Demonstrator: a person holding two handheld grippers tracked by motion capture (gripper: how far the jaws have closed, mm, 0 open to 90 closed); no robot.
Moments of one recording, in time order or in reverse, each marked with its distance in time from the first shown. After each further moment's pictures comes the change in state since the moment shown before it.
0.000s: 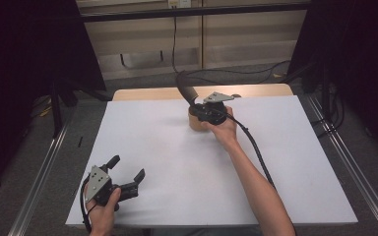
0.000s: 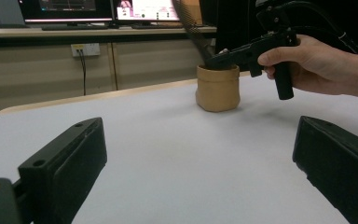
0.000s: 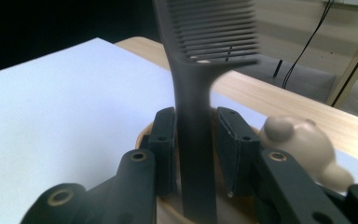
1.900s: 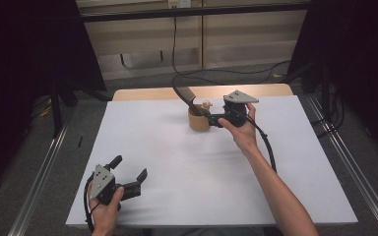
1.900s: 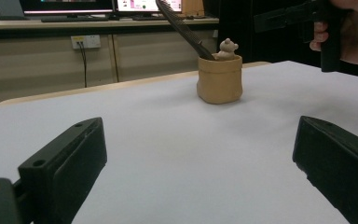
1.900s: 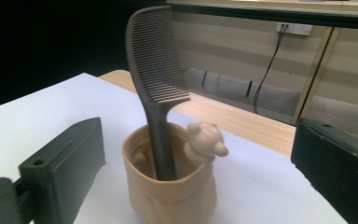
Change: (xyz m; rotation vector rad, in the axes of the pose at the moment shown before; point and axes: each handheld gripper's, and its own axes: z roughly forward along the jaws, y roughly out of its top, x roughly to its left) left arm -0.002 -0.003 0.006 0.028 0.011 0.000; right arm -0.009 0.011 -0.071 -0.115 -0.098 0.038
